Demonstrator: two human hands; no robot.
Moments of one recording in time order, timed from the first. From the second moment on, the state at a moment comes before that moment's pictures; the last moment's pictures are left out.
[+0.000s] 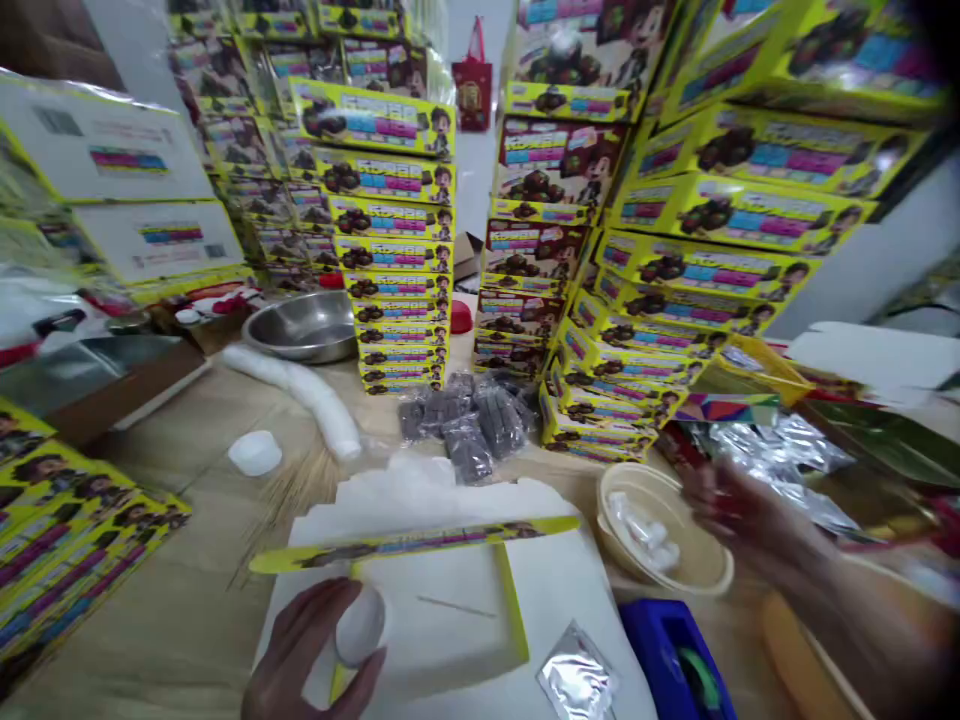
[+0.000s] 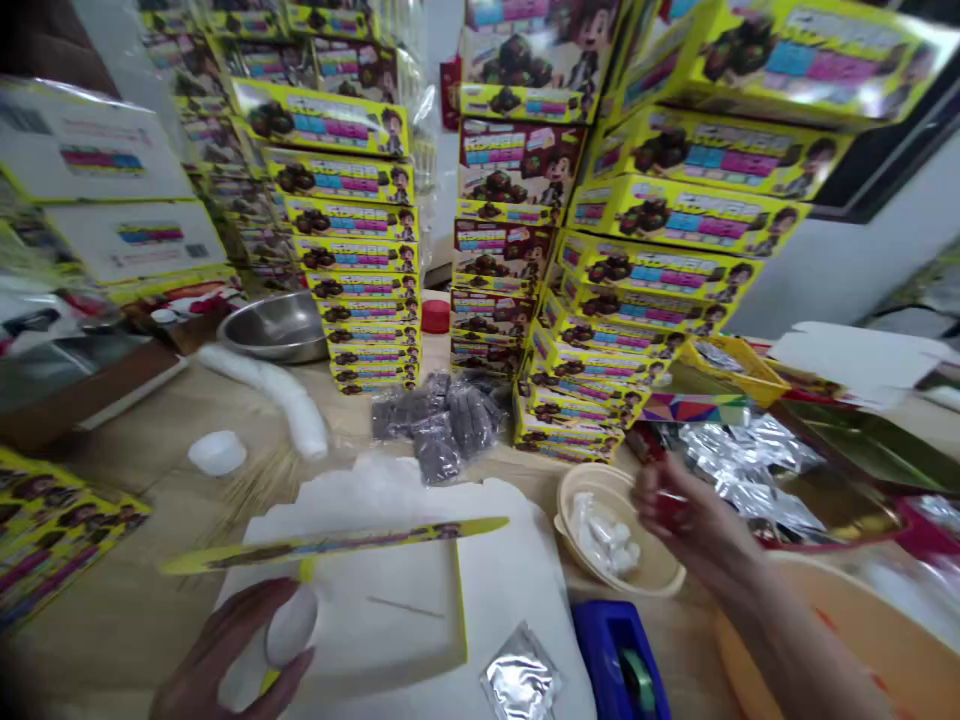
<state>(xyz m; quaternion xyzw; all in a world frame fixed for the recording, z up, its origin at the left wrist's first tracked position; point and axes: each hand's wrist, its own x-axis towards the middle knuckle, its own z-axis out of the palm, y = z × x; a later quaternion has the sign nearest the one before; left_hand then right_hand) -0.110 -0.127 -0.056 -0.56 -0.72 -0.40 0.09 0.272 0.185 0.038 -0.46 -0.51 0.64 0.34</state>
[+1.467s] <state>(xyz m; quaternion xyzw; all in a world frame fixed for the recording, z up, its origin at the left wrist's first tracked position) -0.166 -0.098 0.110 -0.35 -0.68 -0.64 0.08 0.051 0.203 0.074 -0.27 -0.71 0.47 0.44</state>
